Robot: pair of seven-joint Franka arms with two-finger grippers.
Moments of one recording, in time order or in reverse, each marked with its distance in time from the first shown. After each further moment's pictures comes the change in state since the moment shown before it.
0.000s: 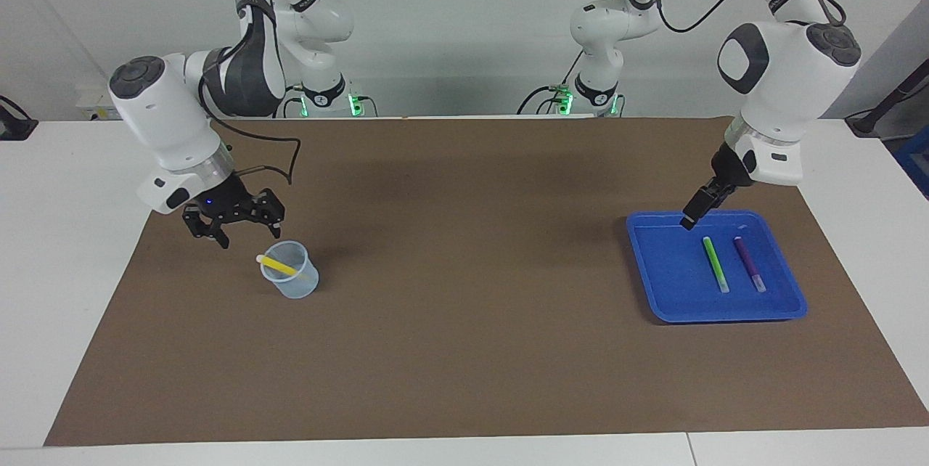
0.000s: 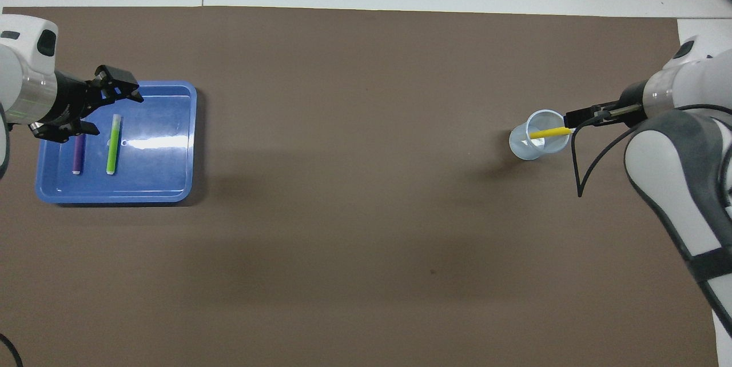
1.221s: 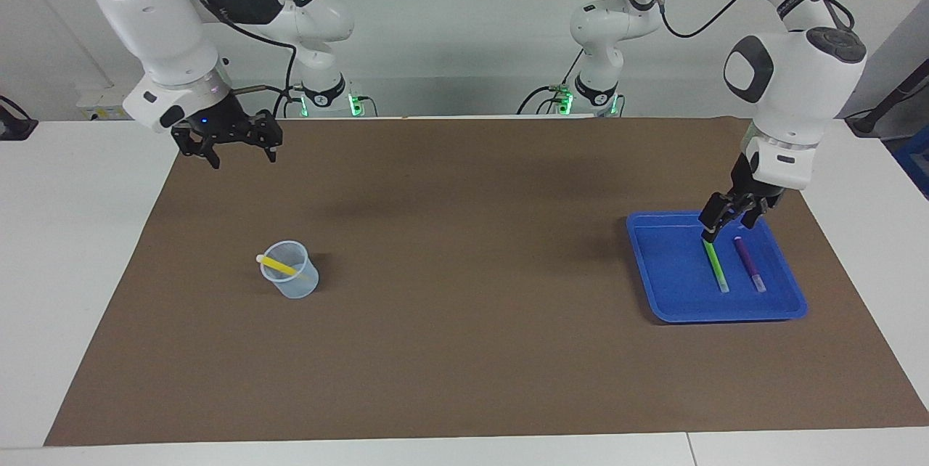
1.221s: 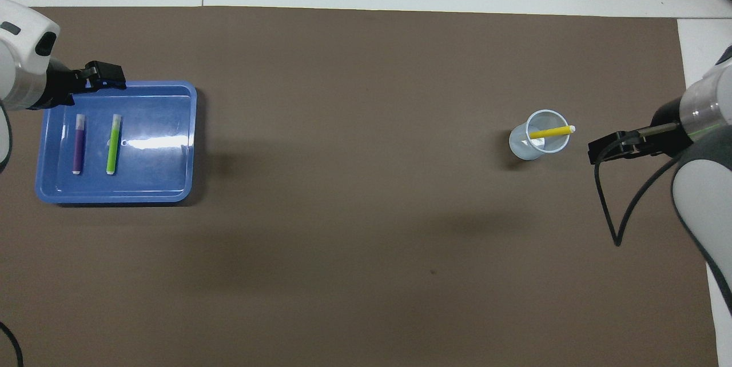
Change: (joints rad) left arm 0.010 0.062 0.028 0.014 0.124 0.137 0.362; right arm 0.070 -0.107 0.017 0.140 -0.102 -0.417 0.163
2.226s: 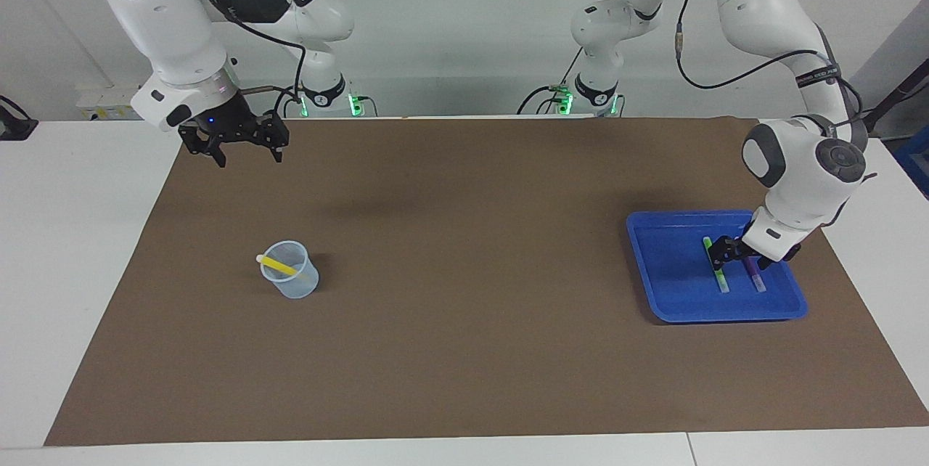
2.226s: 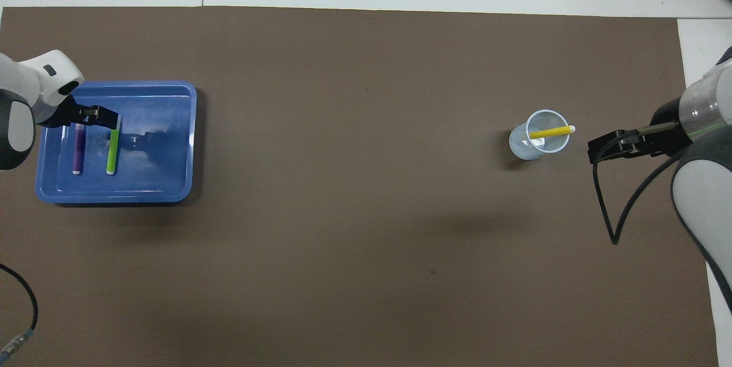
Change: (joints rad) left arm 0.105 0.250 0.042 0.011 0.102 0.052 0.384; right arm -0.006 0.000 -0.005 -0.001 0.000 0.000 0.009
